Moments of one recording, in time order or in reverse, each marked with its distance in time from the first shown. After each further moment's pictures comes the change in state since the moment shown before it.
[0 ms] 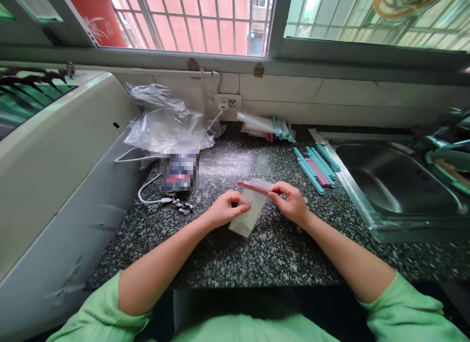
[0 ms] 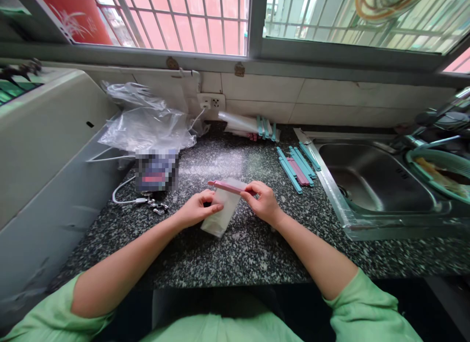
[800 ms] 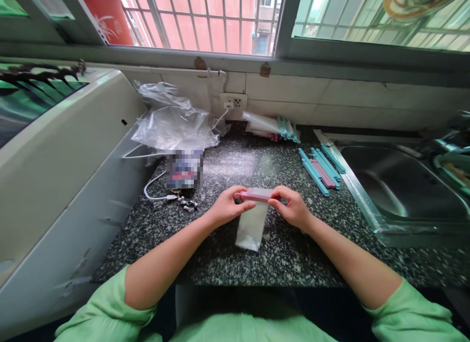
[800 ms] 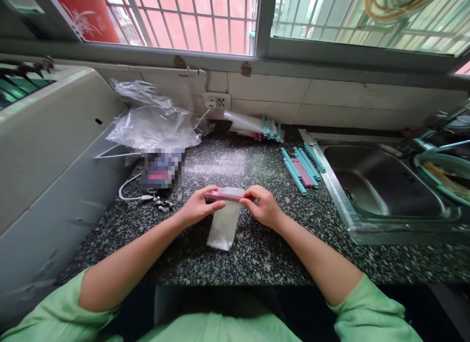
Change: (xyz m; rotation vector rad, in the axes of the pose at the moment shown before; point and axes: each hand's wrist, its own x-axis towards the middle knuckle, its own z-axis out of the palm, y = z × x) left_hand -0.003 0.014 0.000 -0.116 0.139 0.020; right_hand -0.002 -0.009 0.001 0.035 -0.129 -0.052
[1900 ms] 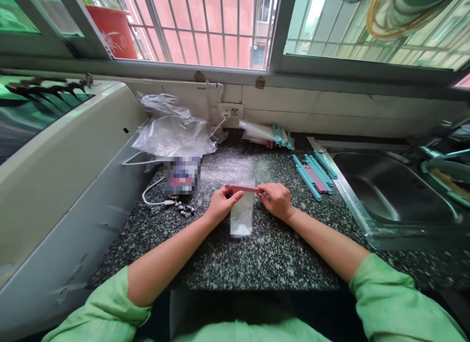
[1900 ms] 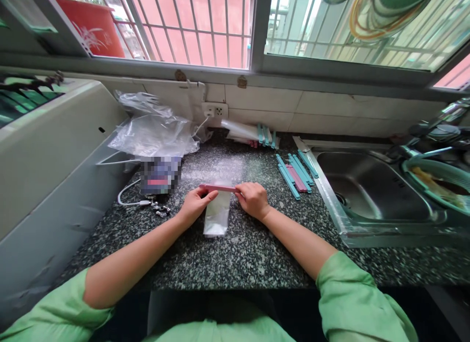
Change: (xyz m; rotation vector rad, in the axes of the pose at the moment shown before) left_hand 0.016 -0.020 0.003 -0.052 0.285 -0.103; right_hand 0.019 0.034 0.019 -0.505 0.042 -0.159
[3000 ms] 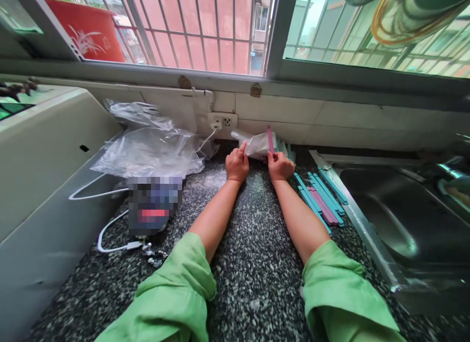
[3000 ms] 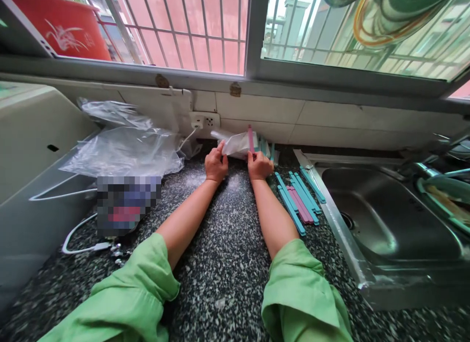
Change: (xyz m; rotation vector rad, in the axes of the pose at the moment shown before) left_hand 0.210 -0.016 0.064 0.742 0.426 0.425; right_hand 0.135 0.136 0.048 -0.285 0.361 0.718
